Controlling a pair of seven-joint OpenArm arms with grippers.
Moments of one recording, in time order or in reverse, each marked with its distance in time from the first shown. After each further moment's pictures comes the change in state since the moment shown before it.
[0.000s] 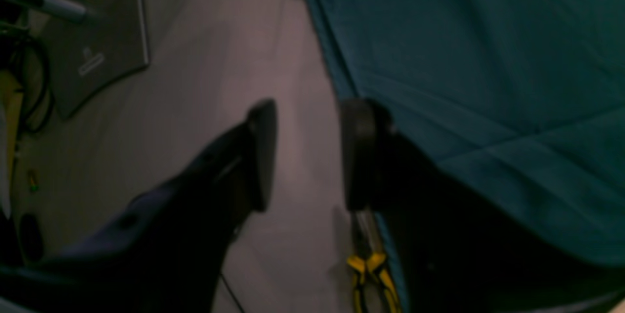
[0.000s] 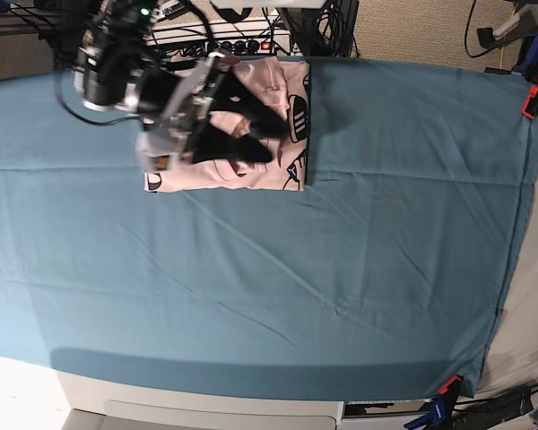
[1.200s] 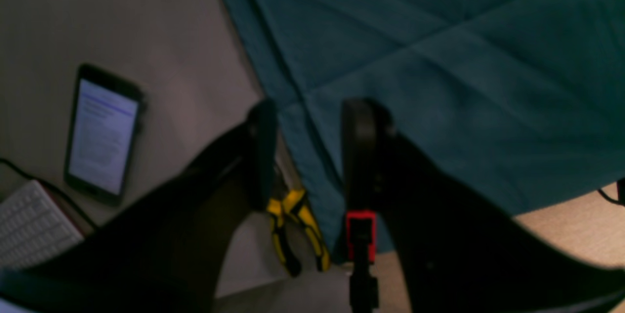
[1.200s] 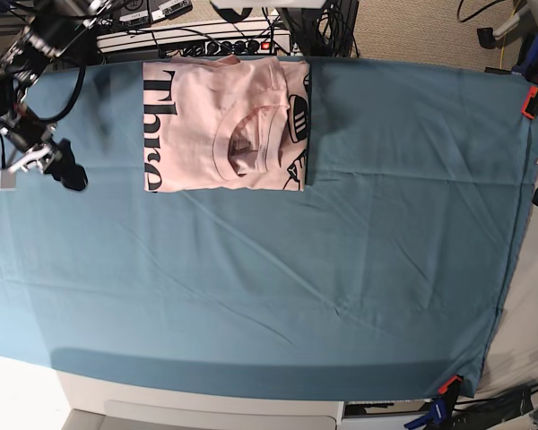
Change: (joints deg) left arm 13.2 1.1 0.2 -0.2 -7.7 -0.5 5.2; right arm 18.1 24.0 30.3 -56.3 -5.9 -2.2 0.3
